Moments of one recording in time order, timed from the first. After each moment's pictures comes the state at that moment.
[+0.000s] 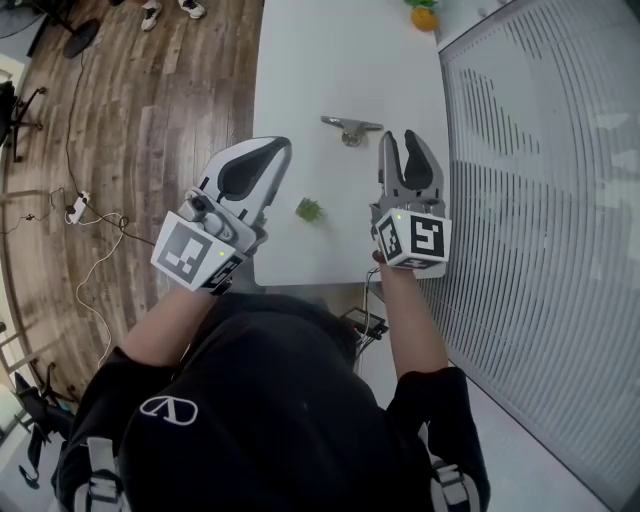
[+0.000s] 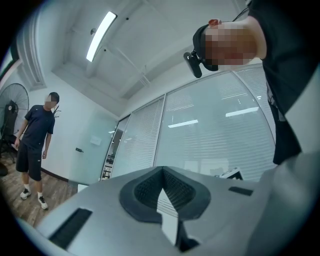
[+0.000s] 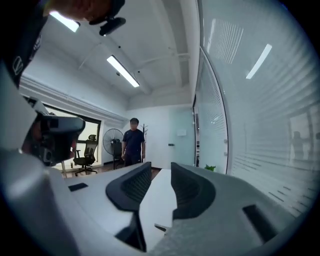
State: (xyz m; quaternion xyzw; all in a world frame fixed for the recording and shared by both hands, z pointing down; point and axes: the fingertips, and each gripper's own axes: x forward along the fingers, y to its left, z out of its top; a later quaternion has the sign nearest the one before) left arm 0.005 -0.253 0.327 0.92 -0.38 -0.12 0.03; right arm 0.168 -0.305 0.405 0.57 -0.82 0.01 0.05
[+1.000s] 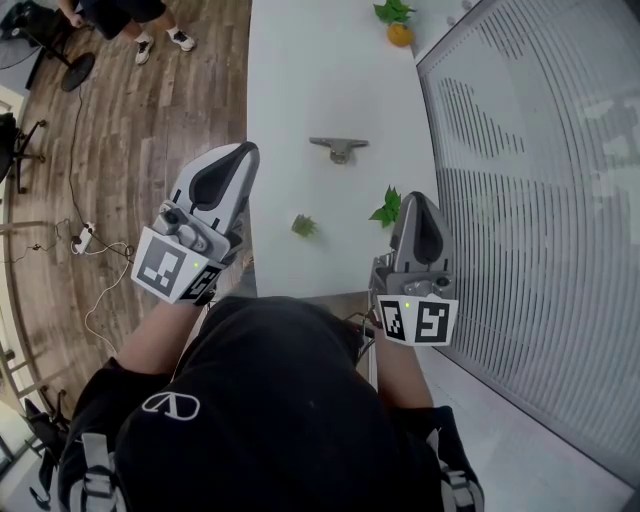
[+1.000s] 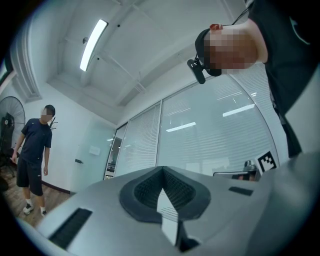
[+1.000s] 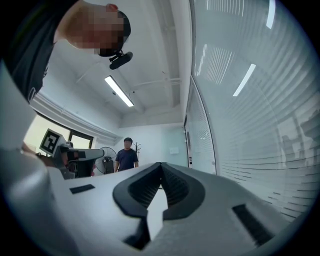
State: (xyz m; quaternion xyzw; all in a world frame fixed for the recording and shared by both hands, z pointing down) left arm -0.012 -0.251 0.274 0.92 -0.38 -0.12 -0.02; right arm 0.190 -0.203 0.306 0.61 -0.79 -0.04 -0.05
